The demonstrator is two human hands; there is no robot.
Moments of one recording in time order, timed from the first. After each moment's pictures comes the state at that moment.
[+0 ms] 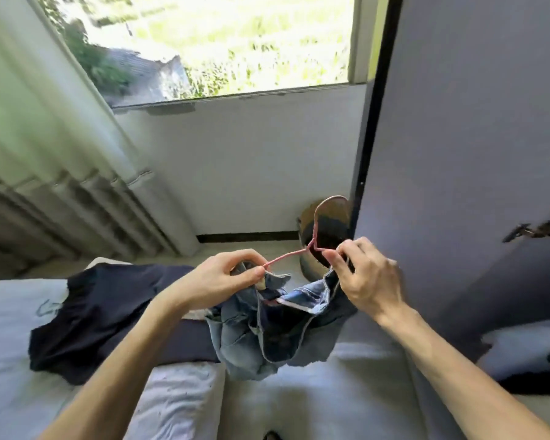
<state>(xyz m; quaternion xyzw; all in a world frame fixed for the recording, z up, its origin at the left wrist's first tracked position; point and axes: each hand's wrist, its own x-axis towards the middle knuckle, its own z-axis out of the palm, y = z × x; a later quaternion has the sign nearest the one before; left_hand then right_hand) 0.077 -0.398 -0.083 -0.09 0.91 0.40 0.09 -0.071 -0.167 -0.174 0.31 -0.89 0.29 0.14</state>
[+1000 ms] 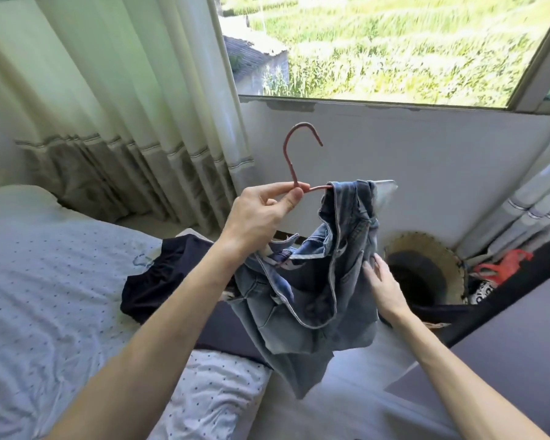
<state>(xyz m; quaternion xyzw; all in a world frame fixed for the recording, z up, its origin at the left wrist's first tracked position) 0.107 -0.536 -0.036 -0.28 0.80 0.46 -0.27 -0.093 -0.376 -0.264 0.23 -0.82 0.44 -0.27</state>
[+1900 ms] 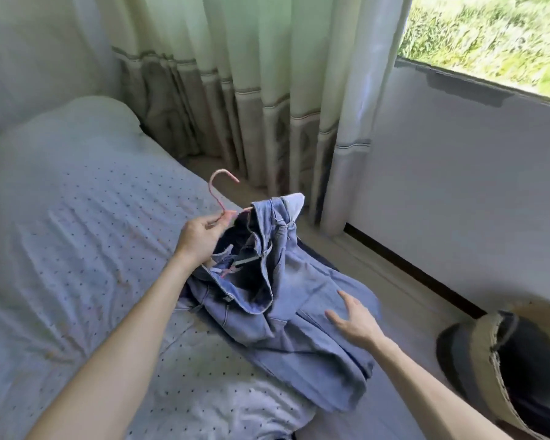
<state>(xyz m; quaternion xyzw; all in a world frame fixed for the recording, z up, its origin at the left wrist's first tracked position) 0.327 -0.862 -0.204 -0.58 0.65 0.40 -0.29 0.049 -0.673 -0.338 0.46 -0.78 0.10 -0.40</state>
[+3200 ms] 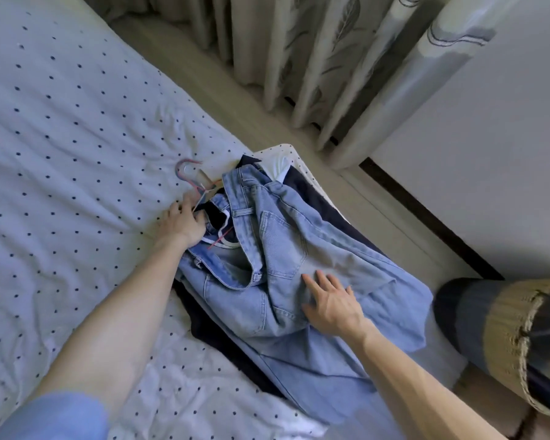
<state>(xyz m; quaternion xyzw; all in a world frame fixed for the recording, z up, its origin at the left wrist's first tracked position) 0.408 -1.110 -0.580 -0.69 0.65 0.30 0.15 0.147 -0.880 -0.525 0.57 -0.71 -0.21 -0.36</state>
